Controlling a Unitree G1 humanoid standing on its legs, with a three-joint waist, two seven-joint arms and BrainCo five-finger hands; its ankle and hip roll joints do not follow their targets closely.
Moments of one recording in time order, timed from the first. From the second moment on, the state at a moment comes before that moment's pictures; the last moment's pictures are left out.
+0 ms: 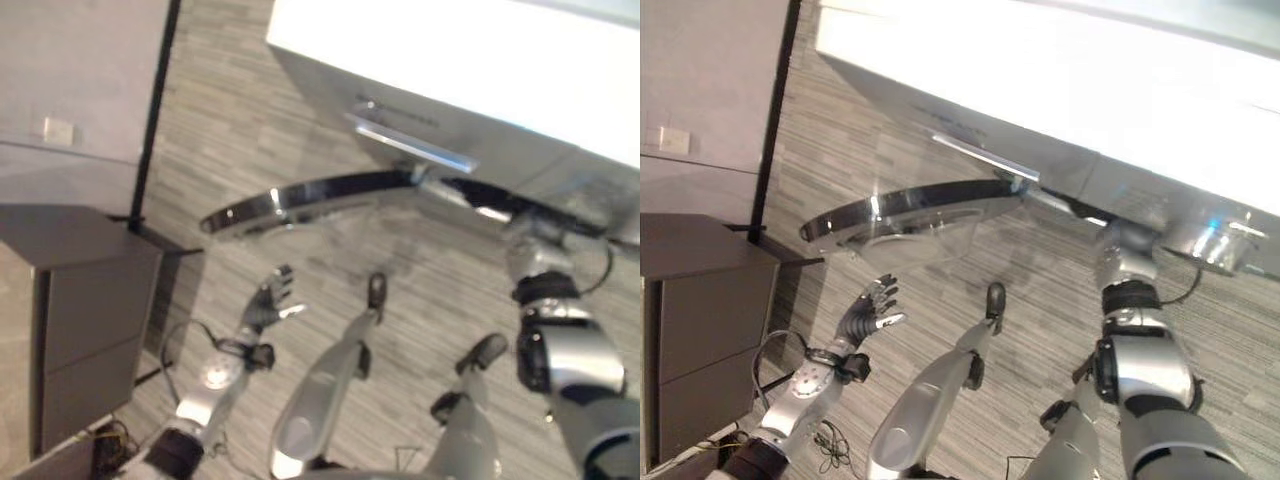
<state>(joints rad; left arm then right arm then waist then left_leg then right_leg) -0.05 0.39 -0.40 0.19 -0.49 -0.18 0.03 -0.95 -0.56 -0.15 0.91 0.57 -0.26 -0.51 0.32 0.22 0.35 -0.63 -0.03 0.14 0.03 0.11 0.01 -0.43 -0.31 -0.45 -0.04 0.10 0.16</state>
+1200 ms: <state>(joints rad) -0.07 0.42 -0.37 0.18 -0.51 -0.17 0.03 -0.88 -0.43 0.03 0.65 0.69 -0.31 -0.36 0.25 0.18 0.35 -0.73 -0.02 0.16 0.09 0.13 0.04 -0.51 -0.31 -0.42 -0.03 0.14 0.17</state>
